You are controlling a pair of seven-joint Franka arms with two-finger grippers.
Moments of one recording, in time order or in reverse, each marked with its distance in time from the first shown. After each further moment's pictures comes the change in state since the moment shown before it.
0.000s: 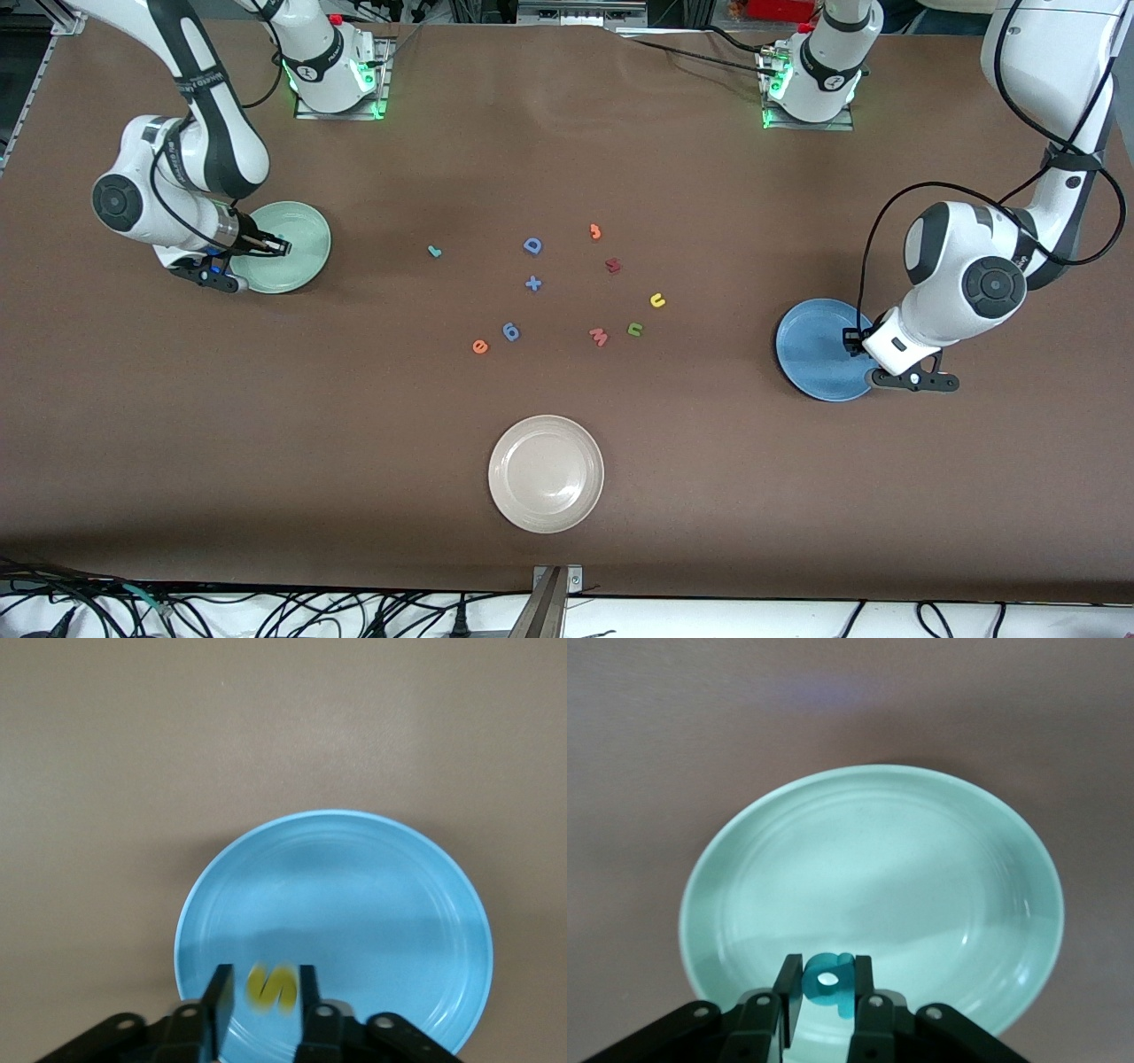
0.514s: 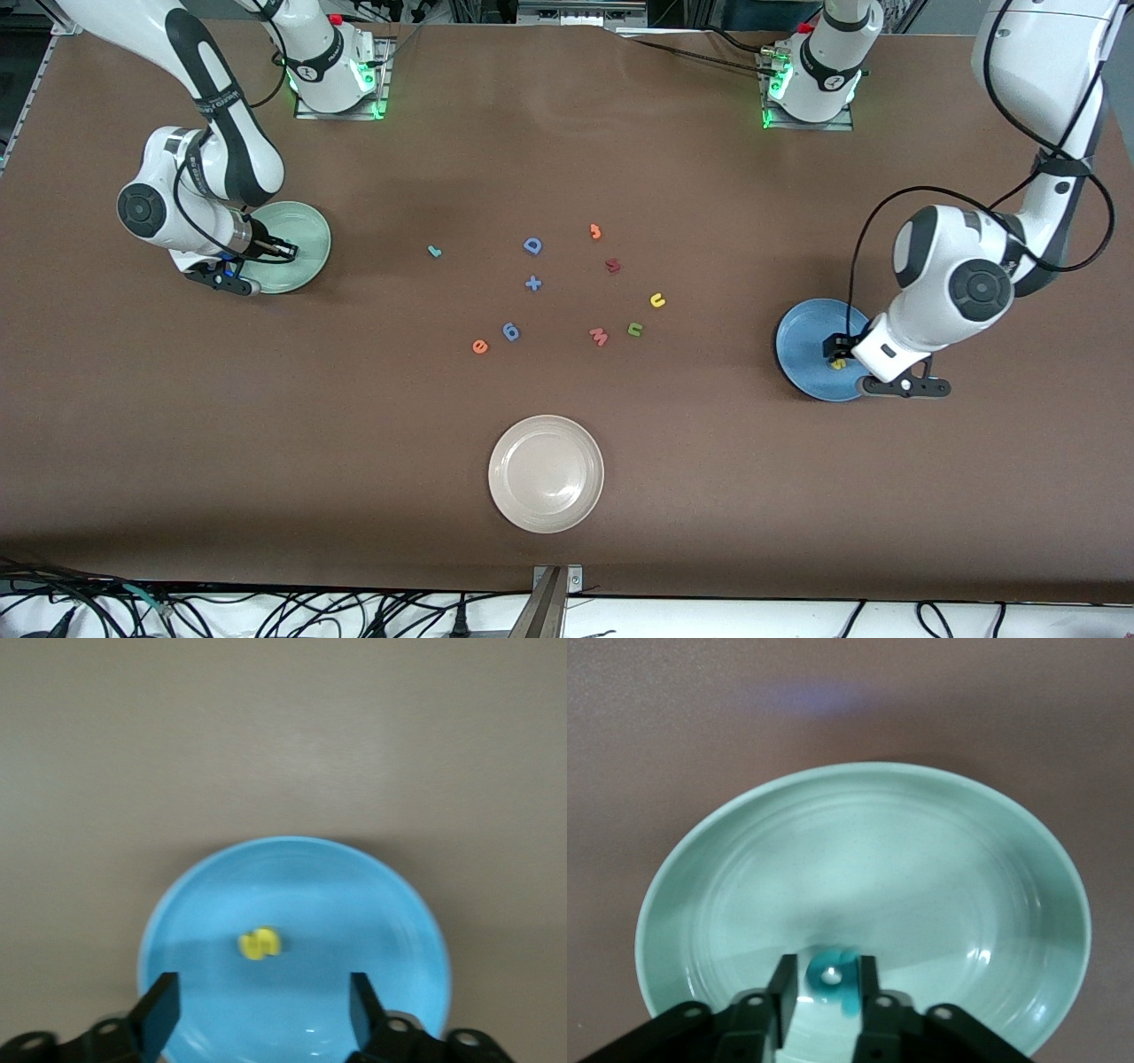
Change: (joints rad) left arm -0.067 0.017 -0.003 0.024 0.000 0.002 -0.153; right arm 0.001 0.043 0.001 -0.010 0.000 0.045 -0.018
